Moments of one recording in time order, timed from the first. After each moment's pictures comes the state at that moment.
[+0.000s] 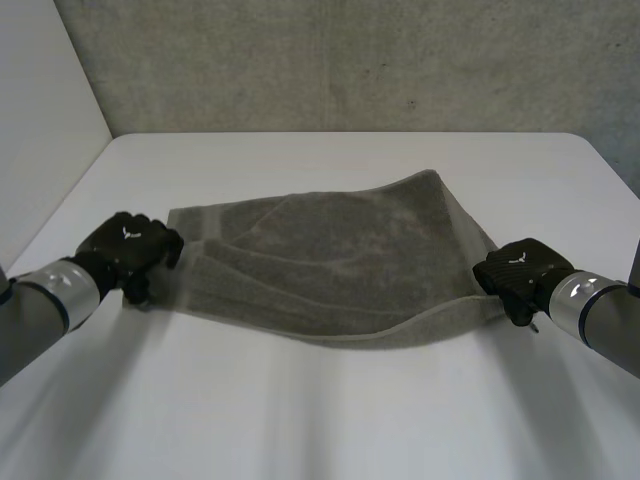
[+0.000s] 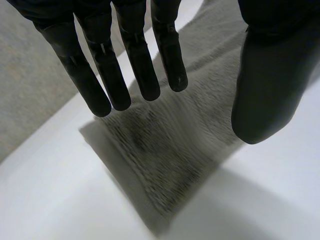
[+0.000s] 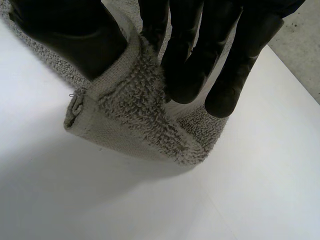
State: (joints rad) left arm 4.66 -1.86 -1.76 3.21 -1.15 3.74; right arm 1.74 -1.16 1.59 0.15 1.30 2.42; left_hand 0.83 0.83 0.83 0.83 0.83; right_hand 1.33 1.33 1.34 1.34 1.17
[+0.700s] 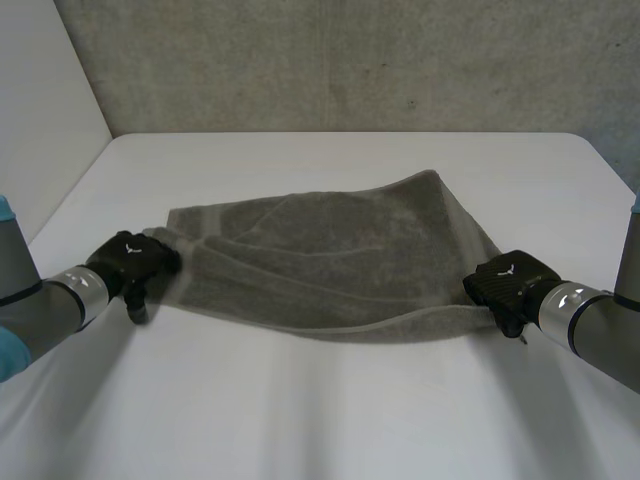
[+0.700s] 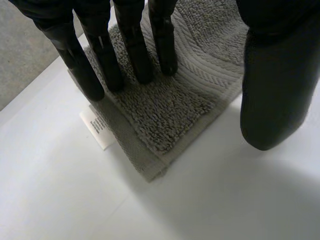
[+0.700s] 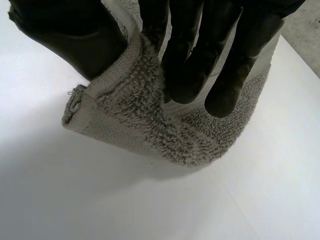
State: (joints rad) left arm 4.70 -2.17 -1.55 3.21 -1.20 3.82; right arm 1.77 -1.13 1.60 0.15 1.29 2.40; left_hand 0.59 0.58 0.59 0.58 0.59; right_hand 1.33 1.33 1.34 1.34 1.17
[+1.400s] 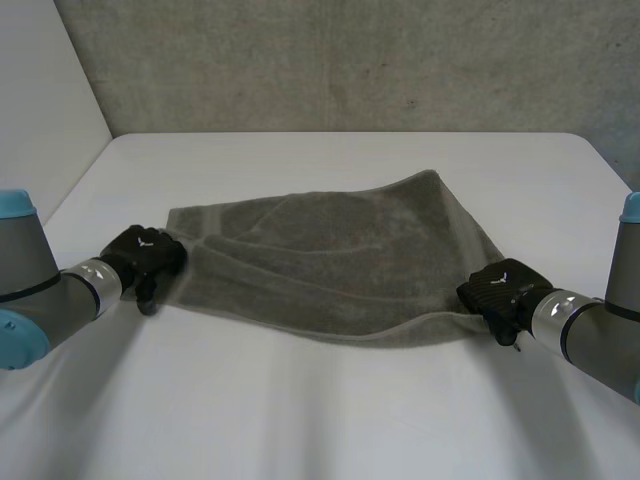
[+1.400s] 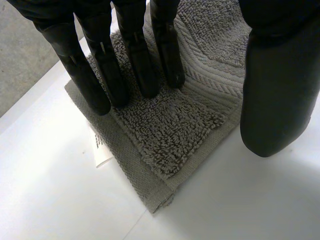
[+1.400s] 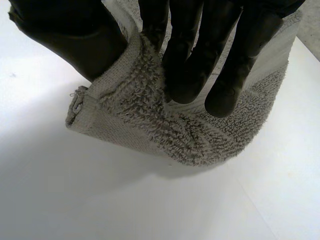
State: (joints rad) left arm 4.66 -2.24 -1.46 3.21 -1.20 3.82; right arm 1.78 -1.11 1.61 0.14 1.29 2.40; left_hand 0.85 0.85 0.85 0.85 0.78; right_hand 1.33 1.33 1.34 1.34 1.17
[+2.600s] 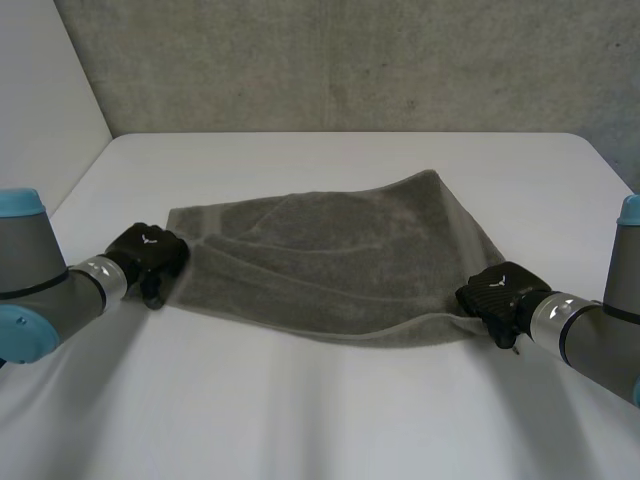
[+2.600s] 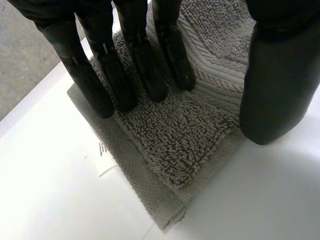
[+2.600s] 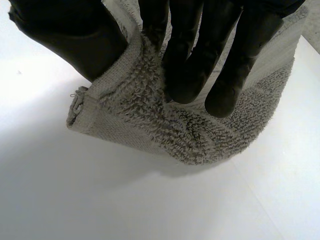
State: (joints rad) left arm 4.65 -2.29 -1.40 3.21 -1.21 3.82; right arm 1.78 -1.11 1.62 0.14 1.29 2.40; left_hand 0.99 0.99 0.99 0.99 0.92; right_hand 1.33 1.33 1.34 1.34 1.17
